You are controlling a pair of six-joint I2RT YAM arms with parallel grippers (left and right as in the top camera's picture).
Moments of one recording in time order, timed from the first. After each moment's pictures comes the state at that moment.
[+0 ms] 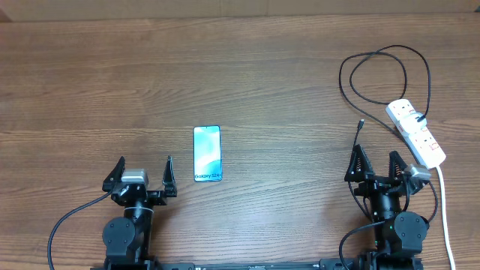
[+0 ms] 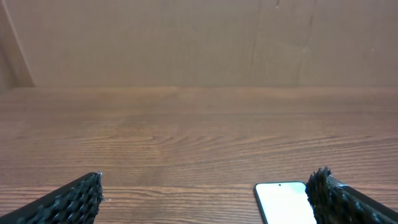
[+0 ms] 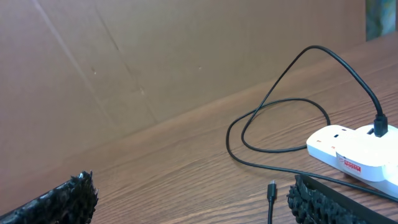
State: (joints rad) left arm -0.02 0.02 0.01 -0.07 -0.01 -0.02; right arm -0.09 0.01 0.02 -0.03 -0.07 0.39
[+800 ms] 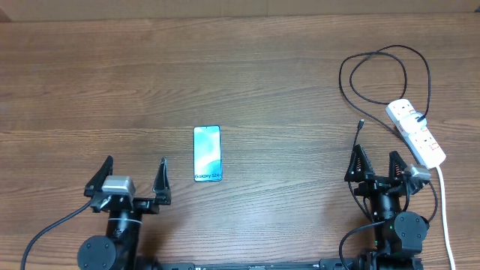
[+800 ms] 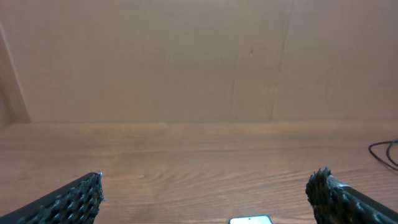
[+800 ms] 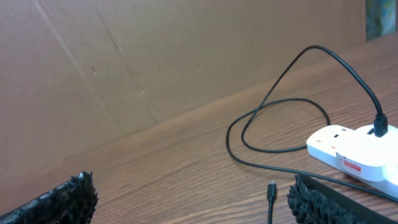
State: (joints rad) left arm -0.02 0.03 0.35 -0.33 0.04 -0.05; right arm -0.09 0.01 0.02 -0.03 -0.07 0.39
